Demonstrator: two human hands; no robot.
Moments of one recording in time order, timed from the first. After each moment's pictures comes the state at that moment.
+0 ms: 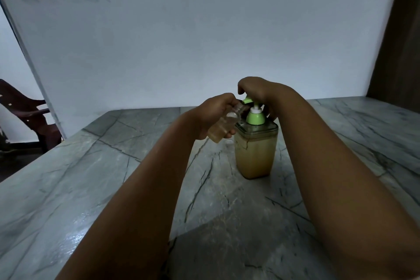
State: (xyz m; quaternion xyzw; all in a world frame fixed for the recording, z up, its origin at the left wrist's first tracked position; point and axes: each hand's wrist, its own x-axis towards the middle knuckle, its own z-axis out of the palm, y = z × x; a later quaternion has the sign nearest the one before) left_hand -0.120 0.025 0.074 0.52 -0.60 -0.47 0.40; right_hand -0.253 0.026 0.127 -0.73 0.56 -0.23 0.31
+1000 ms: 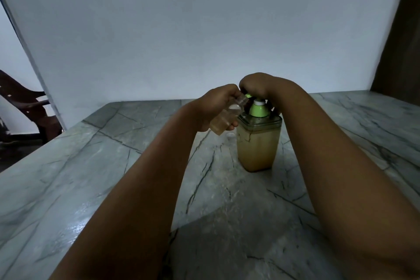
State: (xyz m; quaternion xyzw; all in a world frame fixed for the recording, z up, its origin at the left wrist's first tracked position) left_hand -0.121 0.025 0.074 0.52 -0.59 -0.46 0.41; right_hand -0.247 0.023 0.119 -0.76 0.56 -0.20 0.24
